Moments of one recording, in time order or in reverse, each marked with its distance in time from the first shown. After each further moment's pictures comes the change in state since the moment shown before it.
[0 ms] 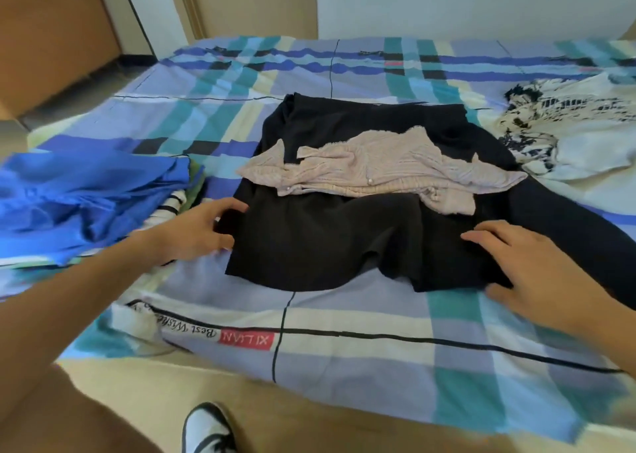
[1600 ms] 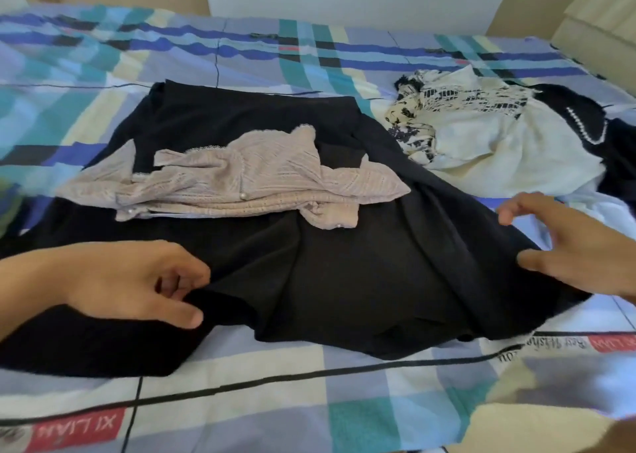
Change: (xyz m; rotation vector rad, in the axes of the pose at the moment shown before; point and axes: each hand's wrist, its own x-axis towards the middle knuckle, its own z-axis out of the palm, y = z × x) left_hand 0.036 0.092 0.044 0.467 -0.441 0.420; right_hand -0.072 0.110 -0.072 0.427 0.019 0.532
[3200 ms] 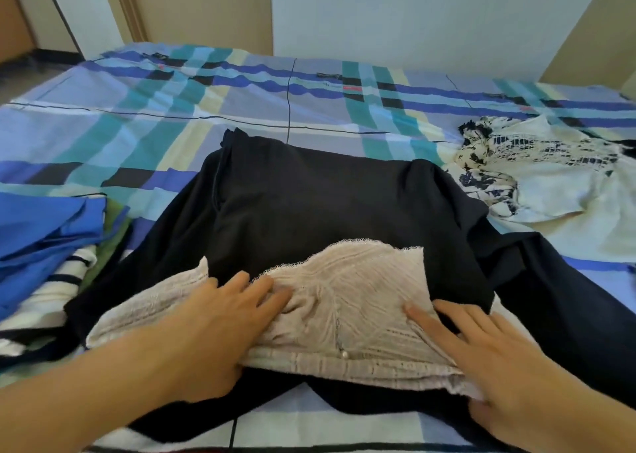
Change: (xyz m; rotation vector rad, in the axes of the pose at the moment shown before) left_hand -0.025 0.010 0.018 0.503 0.062 -0.131; right_hand -0.008 -0.120 0.124 -0.690 -0.224 -0.528
